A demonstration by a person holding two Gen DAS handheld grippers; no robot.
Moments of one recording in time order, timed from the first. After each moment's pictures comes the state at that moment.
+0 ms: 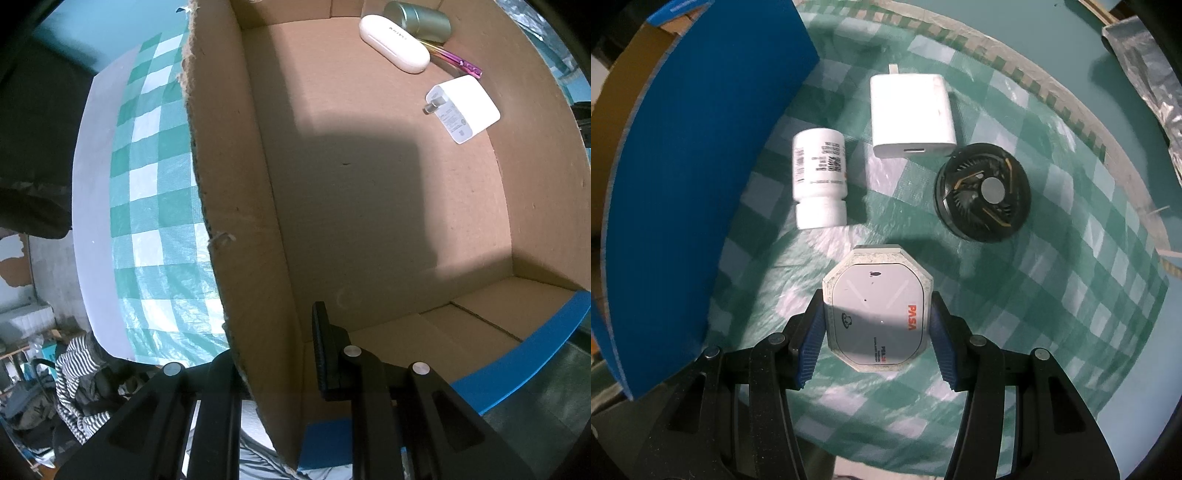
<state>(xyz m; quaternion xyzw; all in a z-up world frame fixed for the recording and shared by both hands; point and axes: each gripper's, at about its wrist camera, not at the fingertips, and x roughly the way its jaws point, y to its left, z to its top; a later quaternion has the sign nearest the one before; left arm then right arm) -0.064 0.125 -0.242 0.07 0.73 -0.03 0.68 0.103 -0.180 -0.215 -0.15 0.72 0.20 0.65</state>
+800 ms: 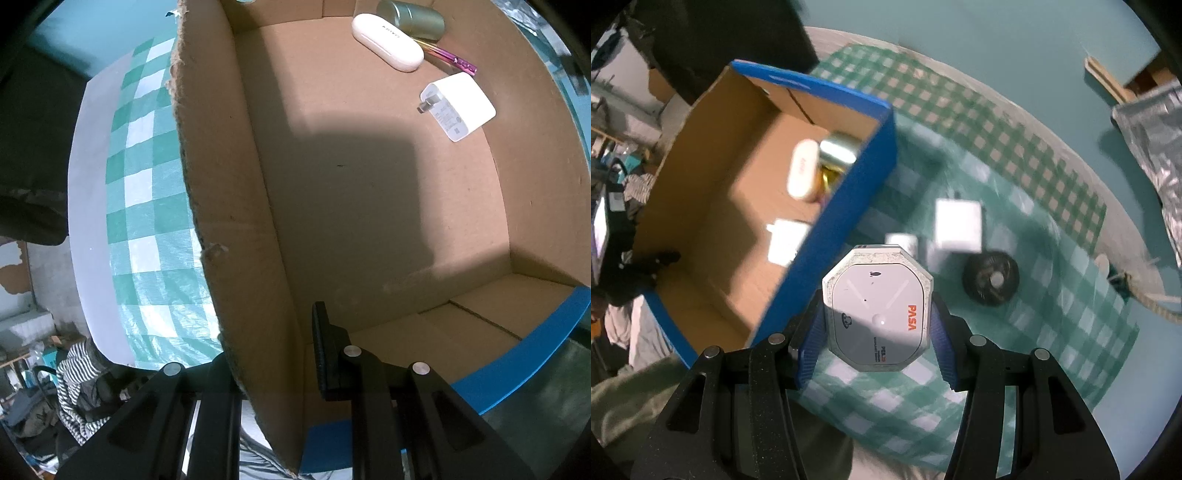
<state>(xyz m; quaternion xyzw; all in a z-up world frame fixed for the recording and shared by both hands) -0.060 0.118 -0.241 0.07 0.73 -0.04 0.68 0.117 -0.121 -0.124 -0.16 0.66 0.26 0.68</state>
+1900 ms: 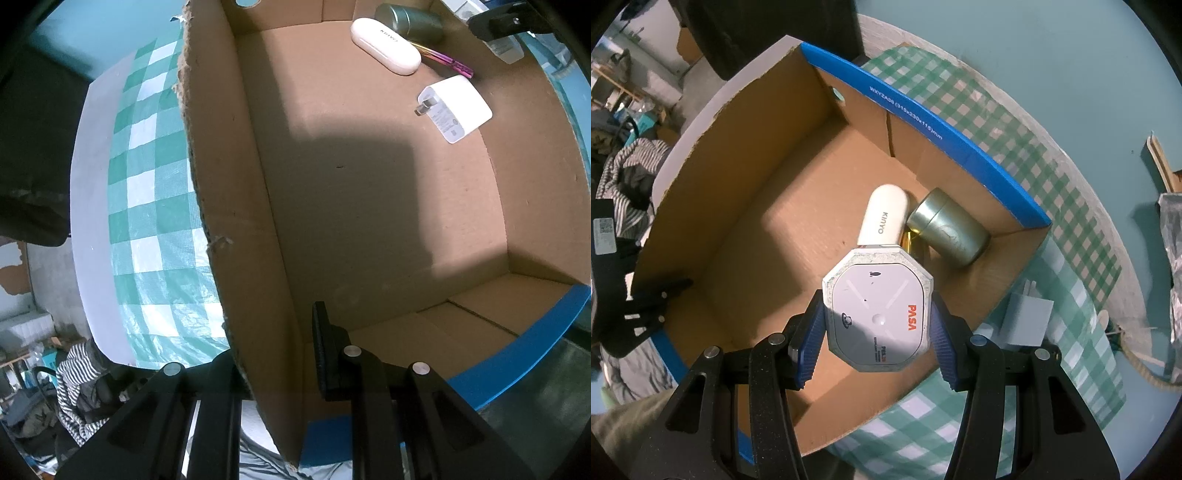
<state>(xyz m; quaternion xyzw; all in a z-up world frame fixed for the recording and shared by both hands) -0.065 0.127 -0.238 0.07 0.73 -0.04 0.68 0.121 -0.015 -0.152 -0.23 0.65 0.31 0.66</state>
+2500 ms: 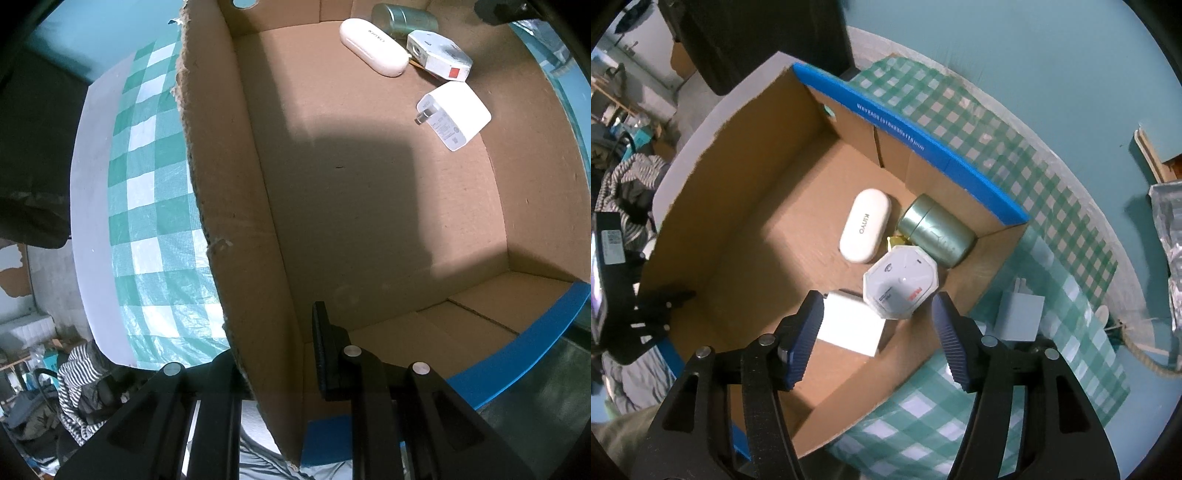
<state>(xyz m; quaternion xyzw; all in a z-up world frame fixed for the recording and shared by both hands) -0.066 0.126 -0.239 0.08 0.73 -0.04 0.68 0.122 -0.023 -0.135 -0.21 0.64 0.30 0.68</state>
